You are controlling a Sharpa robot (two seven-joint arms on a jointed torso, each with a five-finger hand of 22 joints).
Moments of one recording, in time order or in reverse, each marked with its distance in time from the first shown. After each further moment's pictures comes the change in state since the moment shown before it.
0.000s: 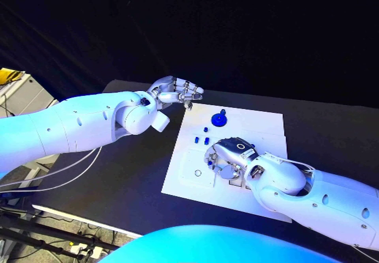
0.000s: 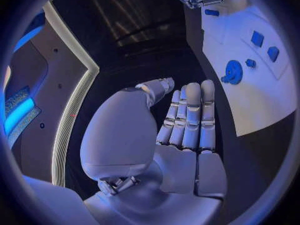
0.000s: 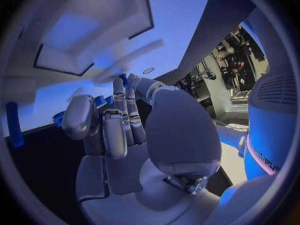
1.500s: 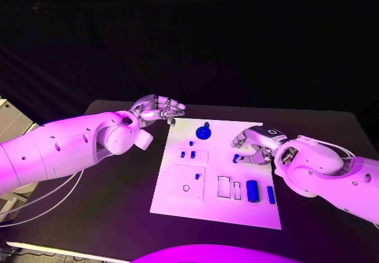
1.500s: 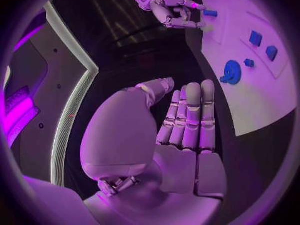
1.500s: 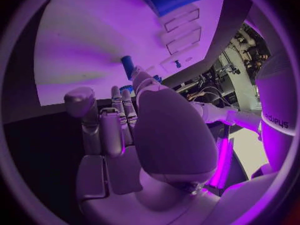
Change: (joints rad) left arm 0.000 -0.002 0.000 -0.009 -0.003 0.014 -0.006; left_hand 0.000 0.000 0.000 0.000 0.000 0.000 0.000 0.000 0.000 -0.007 0.000 0.003 0.000 -0.004 0.004 0.000 0.000 0.000 0.000 0.000 -0.004 -0.001; right arm 0.141 -0.234 0.019 0.024 0.161 0.059 -0.025; right_hand 0.224 0.010 -0.375 0.231 0.006 -0.091 -0.019 -0.125 -0.070 -0.232 0.037 0.114 -0.005 -0.002 0.030 -0.021 -0.078 0.025 -0.033 0.026 -0.159 -0.100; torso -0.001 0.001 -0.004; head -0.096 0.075
